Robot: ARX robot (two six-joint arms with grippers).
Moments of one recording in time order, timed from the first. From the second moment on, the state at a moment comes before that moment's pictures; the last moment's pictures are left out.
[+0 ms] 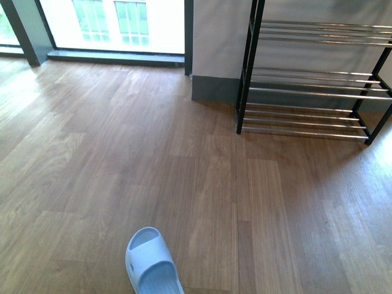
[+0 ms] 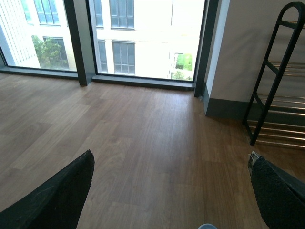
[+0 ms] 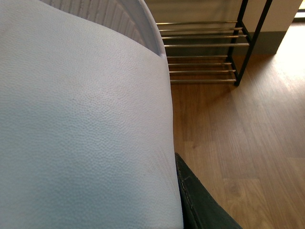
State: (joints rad) left arm 0.00 0.02 0.01 0.00 0.00 -0.01; right arm -0.17 0.74 0.18 0.29 0.05 0.06
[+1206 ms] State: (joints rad) left arm 0.00 0.02 0.01 0.00 0.00 -0.01; right arm -0.17 0.74 0.18 0.29 0.05 0.06
